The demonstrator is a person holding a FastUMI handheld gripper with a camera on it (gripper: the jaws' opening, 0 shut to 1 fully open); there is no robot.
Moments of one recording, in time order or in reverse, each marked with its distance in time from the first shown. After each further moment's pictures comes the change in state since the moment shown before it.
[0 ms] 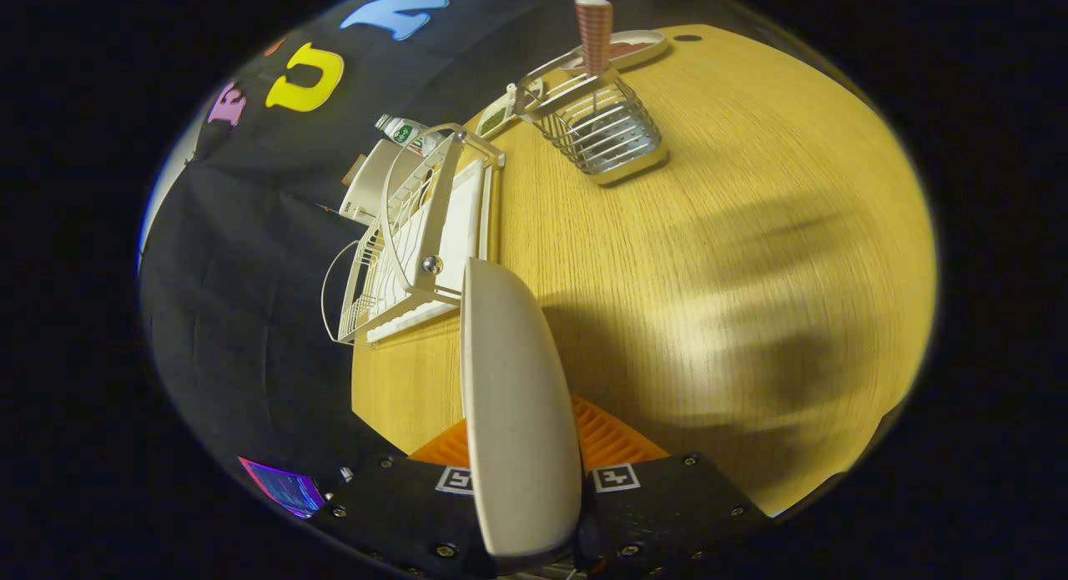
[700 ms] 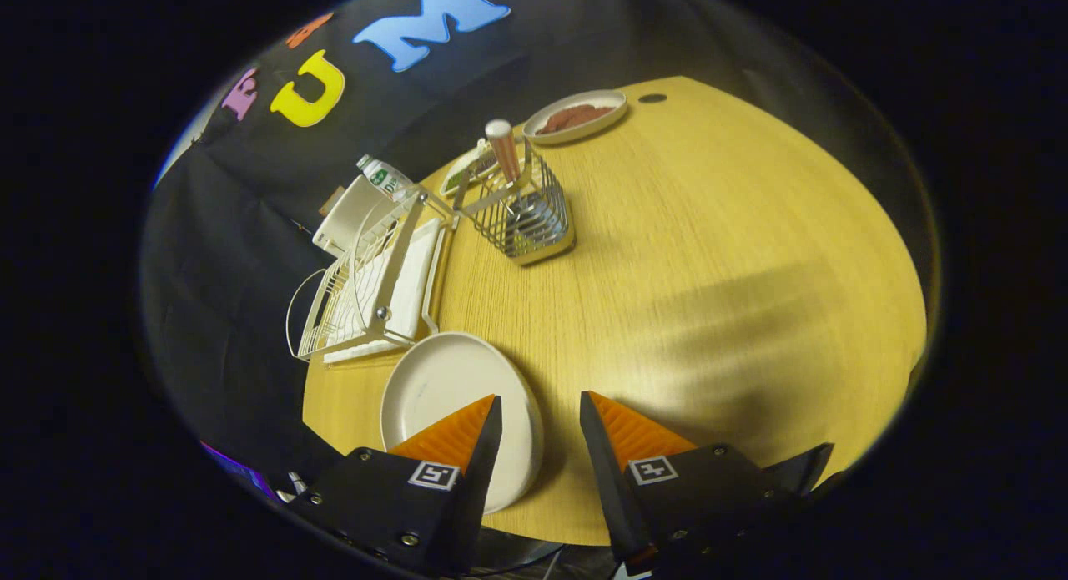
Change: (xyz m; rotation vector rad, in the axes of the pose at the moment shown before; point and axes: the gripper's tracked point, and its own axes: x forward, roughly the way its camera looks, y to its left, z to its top) arm -0.082 -0.050 0.061 -0.197 -0.263 -0.198
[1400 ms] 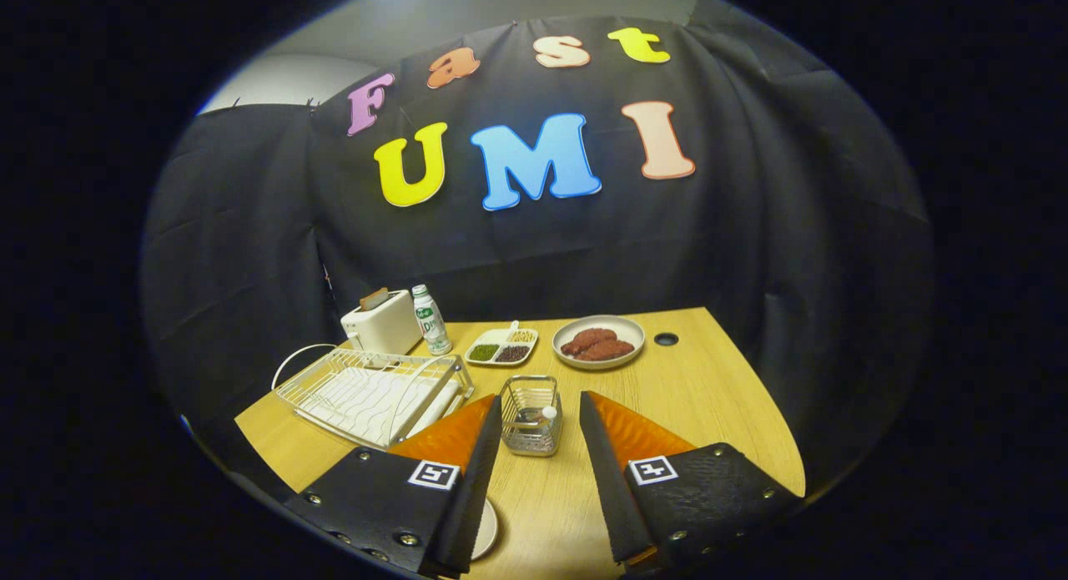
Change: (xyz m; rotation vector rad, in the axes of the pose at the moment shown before) arm -0.081 0.041 0.149 -0.397 -0.613 -0.024
